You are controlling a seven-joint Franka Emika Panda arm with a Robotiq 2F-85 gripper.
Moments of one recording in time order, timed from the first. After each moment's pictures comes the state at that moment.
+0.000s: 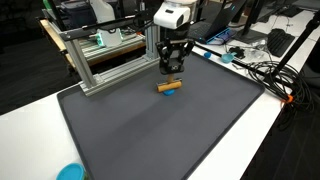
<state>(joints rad) 0.00 0.40 -0.07 -1.82 0.08 2.17 0.40</state>
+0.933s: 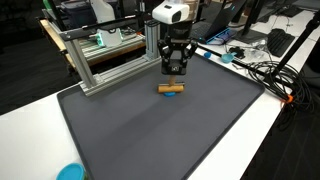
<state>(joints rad) 0.06 0.40 -0.11 -1.82 0.03 2.22 0.69</state>
